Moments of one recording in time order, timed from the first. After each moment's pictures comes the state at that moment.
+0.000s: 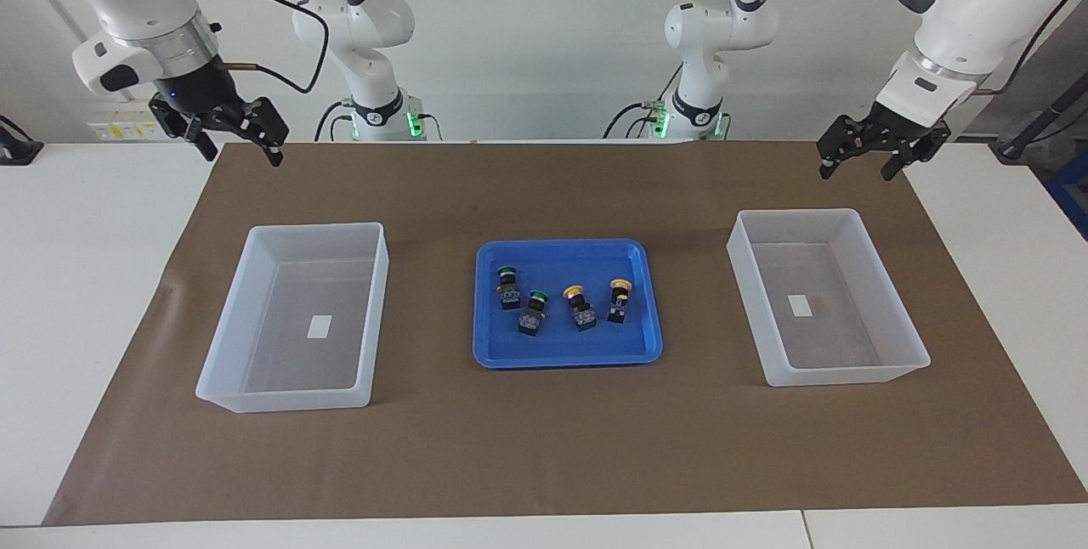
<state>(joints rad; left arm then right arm) -0.01 0.01 -0.01 -1.57 -0.01 1.57 0.09 0.05 -0.03 -0.09 -1.58 0.00 1.54 0.10</state>
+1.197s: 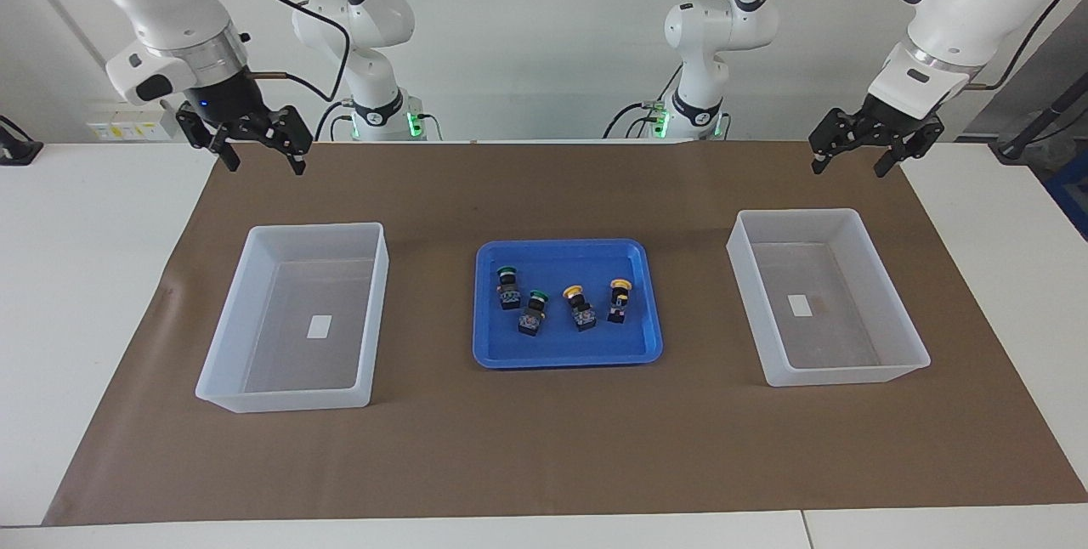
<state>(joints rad) -0.01 0.01 -0.03 -1.55 -0.03 1.55 0.08 0.14 -0.04 -0.08 -1.65 0.00 1.65 0.14</state>
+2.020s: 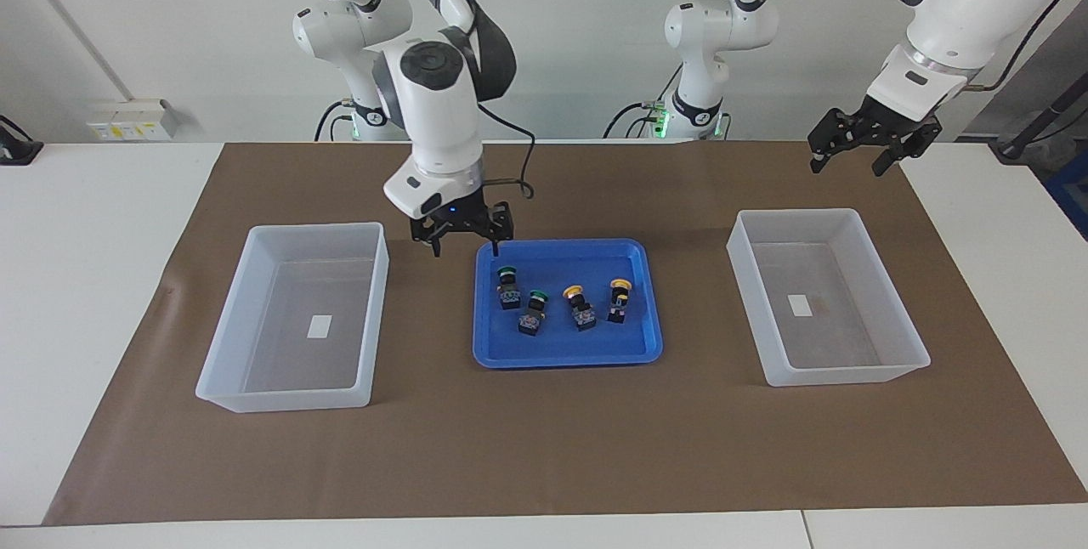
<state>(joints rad) -0.01 0.01 -0.03 -1.55 -0.03 1.54 0.08 0.53 0.27 -0.07 -1.72 0.00 2.07 0.47</state>
